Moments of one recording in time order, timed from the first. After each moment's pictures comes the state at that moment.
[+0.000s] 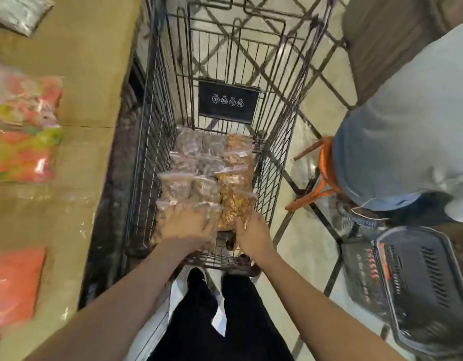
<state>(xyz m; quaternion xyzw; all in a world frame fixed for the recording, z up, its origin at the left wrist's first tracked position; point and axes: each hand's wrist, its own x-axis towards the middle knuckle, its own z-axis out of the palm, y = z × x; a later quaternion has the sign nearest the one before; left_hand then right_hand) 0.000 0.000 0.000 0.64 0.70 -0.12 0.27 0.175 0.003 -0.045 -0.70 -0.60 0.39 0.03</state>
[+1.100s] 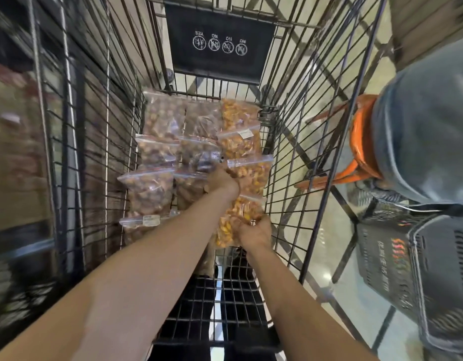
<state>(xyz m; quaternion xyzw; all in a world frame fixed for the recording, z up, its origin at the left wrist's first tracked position) 0.069 0.189 -0.224 0.23 0.80 0.11 0.55 0.158 0.069 -0.247 -0.81 -0.11 0.55 0.15</state>
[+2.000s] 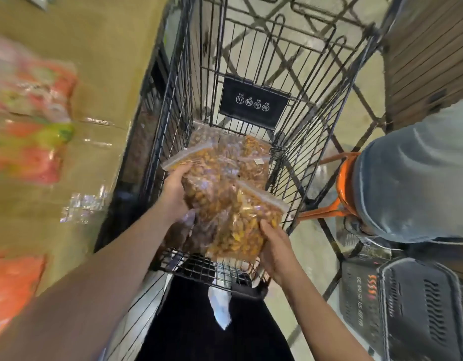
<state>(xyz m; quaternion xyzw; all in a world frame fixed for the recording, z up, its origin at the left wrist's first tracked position) -0.058 0.098 -0.008 -0.06 0.60 0.46 0.65 0.190 0.041 -0.019 -0.58 -0.17 0.75 0.28</state>
